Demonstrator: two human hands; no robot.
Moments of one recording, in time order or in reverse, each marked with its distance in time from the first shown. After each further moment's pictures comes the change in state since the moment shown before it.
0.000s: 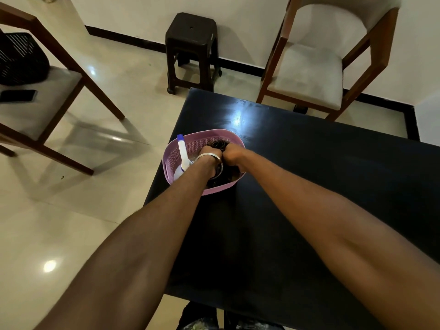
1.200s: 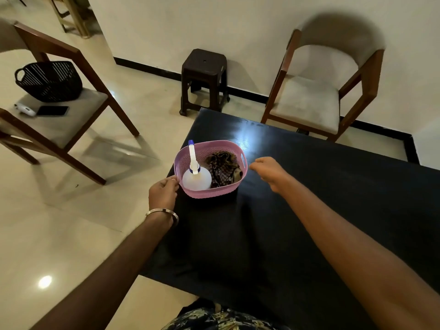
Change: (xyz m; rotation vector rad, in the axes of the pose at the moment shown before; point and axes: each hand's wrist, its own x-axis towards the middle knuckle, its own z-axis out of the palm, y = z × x) left_hand -0.074 -0.101 -0.112 -0.341 0.310 0.325; right_hand -0.066 0.066 -0.041 0.255 0.240 -0.110
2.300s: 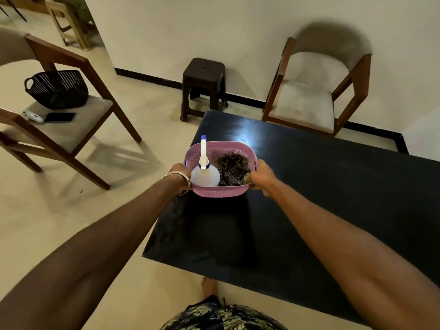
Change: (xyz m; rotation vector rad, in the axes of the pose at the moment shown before) left_hand 0.054 0.015 -0.007 0.544 -0.259 -0.114; right_hand -0.027 0.026 0.063 0.116 0.052 0.000
